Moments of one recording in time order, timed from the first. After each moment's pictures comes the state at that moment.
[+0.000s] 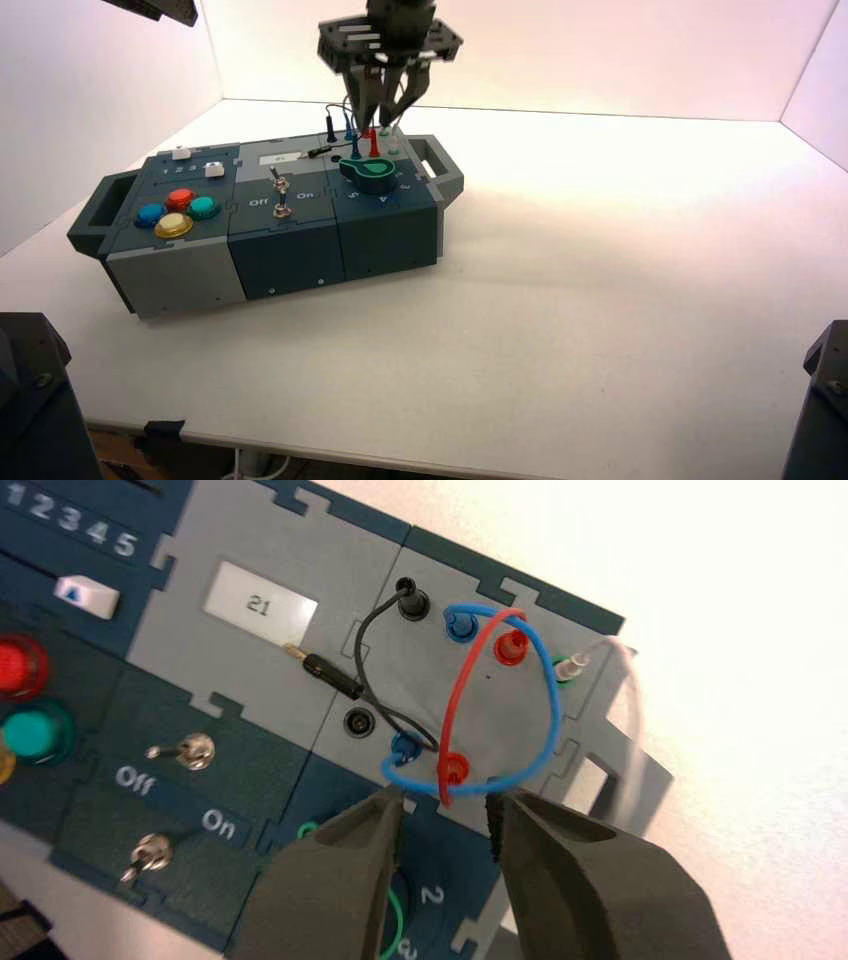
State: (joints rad) left arm -0.32 -0.76 0.99 -0.01 0.63 0.12; right arm 0.73 0.35 0.16 0.08 0.67 0.00
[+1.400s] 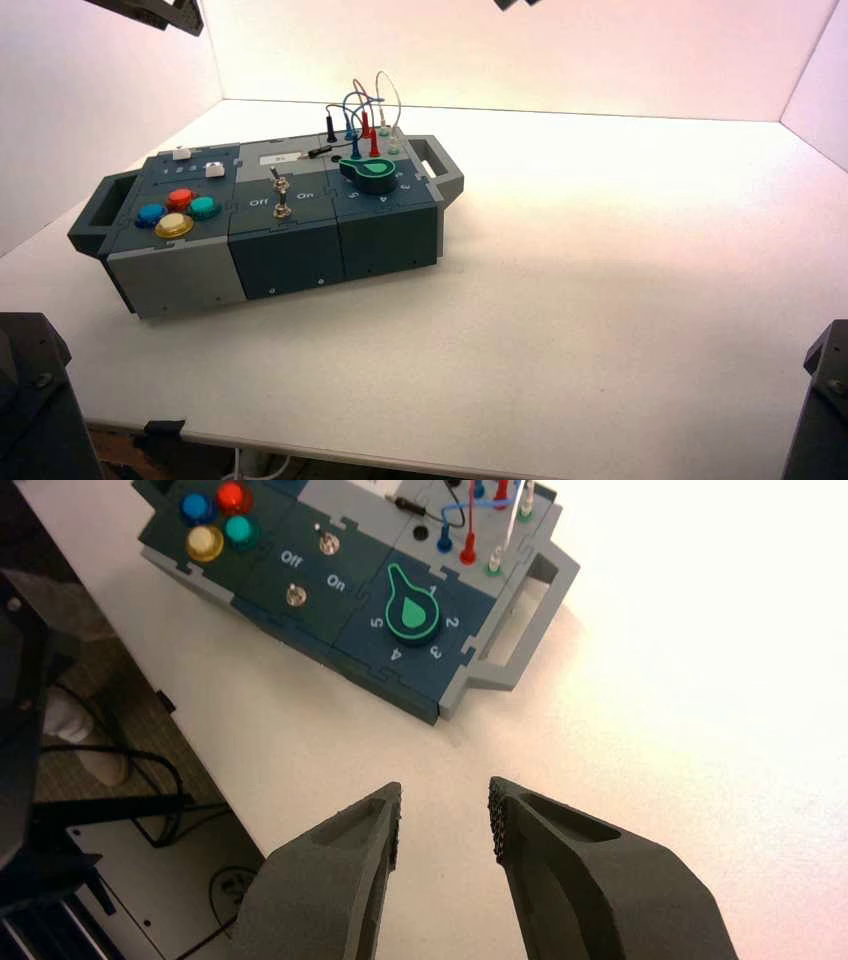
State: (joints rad) left arm -0.32 -0.73 1.00 -0.01 0.61 0.12; right arm 0.78 -0.50 0.71 0.04 0.80 0.00
